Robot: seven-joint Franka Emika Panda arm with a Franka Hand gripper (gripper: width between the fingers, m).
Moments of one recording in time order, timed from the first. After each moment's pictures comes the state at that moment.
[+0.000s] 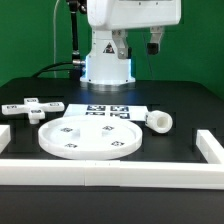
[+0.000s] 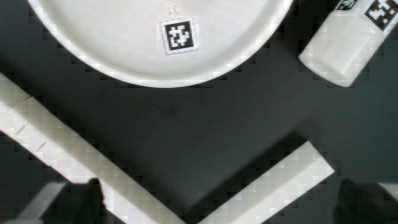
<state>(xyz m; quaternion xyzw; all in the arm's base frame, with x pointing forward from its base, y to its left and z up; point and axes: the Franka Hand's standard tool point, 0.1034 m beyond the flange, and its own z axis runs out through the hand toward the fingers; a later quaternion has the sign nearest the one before) 0.540 0.019 0.166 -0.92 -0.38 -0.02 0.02</state>
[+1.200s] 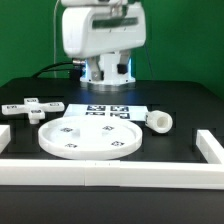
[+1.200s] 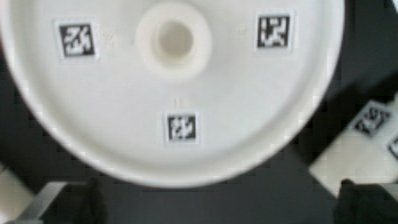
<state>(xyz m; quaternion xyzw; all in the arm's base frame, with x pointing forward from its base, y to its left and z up) 0.493 -0.038 0.104 -0.89 -0.45 -0.02 0.02</state>
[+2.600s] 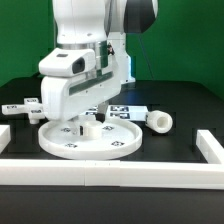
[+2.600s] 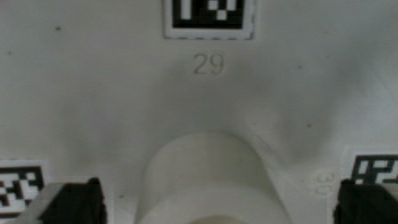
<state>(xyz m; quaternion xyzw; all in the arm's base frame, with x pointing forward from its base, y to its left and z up) 0.490 -0.067 0.011 -0.89 -0.46 -0.01 0.04</state>
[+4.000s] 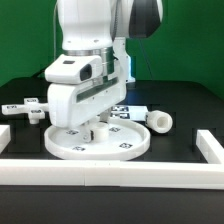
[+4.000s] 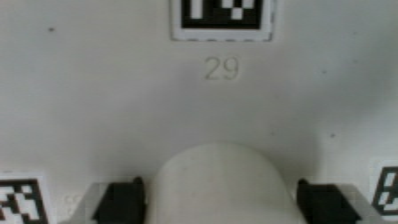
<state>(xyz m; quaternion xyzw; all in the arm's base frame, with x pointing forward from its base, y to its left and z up) 0.511 -0.051 0.008 -0.88 -0.48 -0.02 0.04</state>
